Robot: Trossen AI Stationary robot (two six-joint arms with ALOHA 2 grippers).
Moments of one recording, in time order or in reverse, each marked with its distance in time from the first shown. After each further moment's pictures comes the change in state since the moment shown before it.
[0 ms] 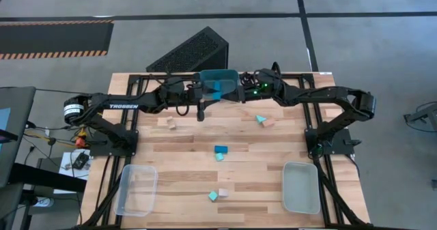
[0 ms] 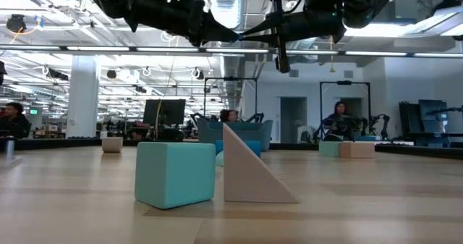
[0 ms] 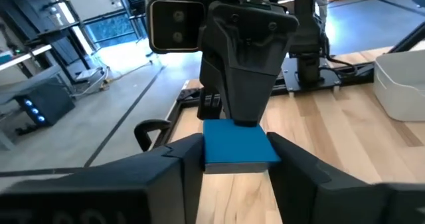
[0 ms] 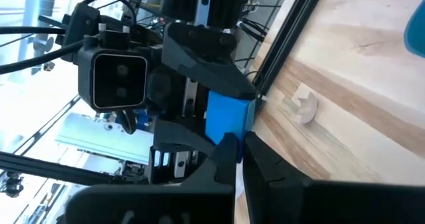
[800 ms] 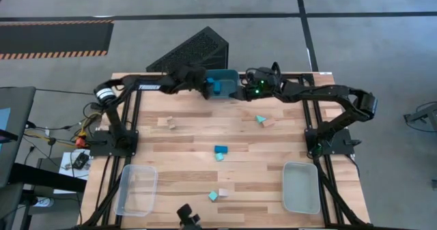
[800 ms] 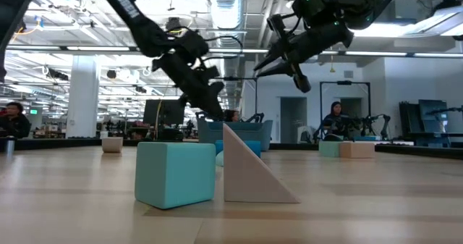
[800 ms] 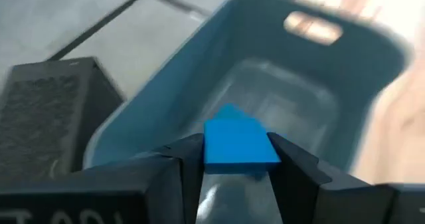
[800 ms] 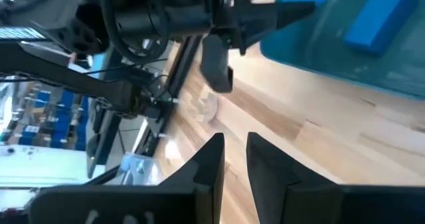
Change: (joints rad) left arm 0.285 0.403 0.241 -0.319 -0.147 -0.235; right arm -0.058 -0.010 0.000 -0.320 0.132 -0.143
